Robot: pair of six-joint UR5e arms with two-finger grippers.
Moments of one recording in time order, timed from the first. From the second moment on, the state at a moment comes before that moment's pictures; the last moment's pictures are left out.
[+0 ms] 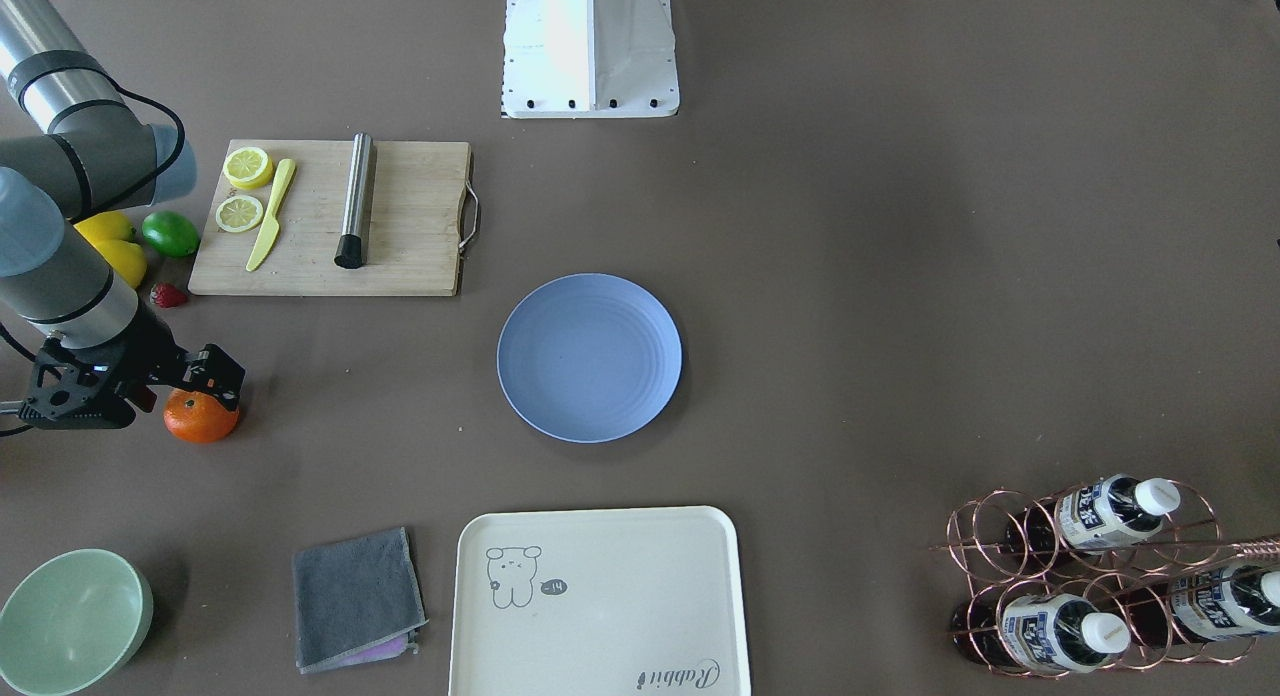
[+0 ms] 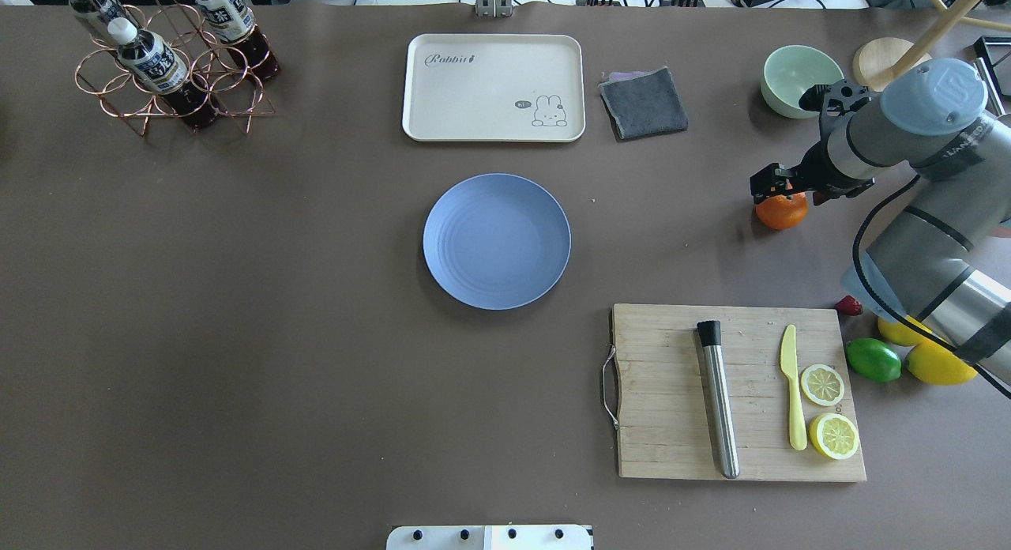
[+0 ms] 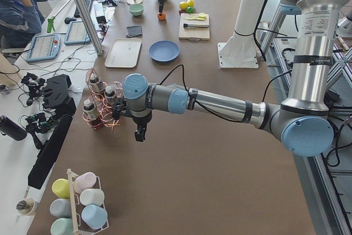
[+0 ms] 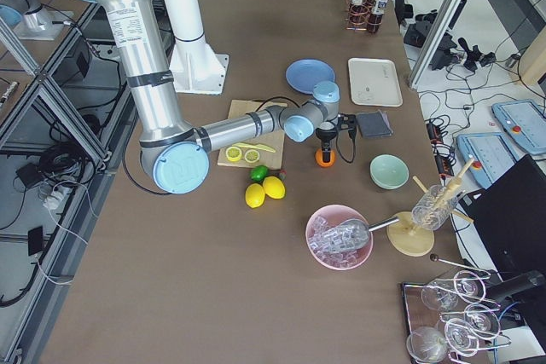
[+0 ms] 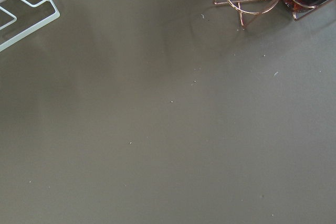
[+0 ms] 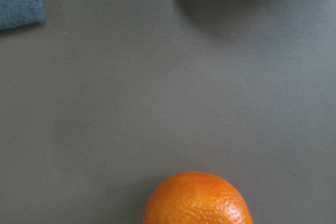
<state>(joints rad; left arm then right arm) -1.50 -1.63 -1.71 -1.54 -2.41 -0.05 0.92 -1.30 1.52 -1.15 2.04 0.90</state>
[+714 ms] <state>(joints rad) -1.50 -1.63 -1.72 -1.54 -2.41 -0.05 0.89 -1.30 1.49 -1.14 2.01 0.91</state>
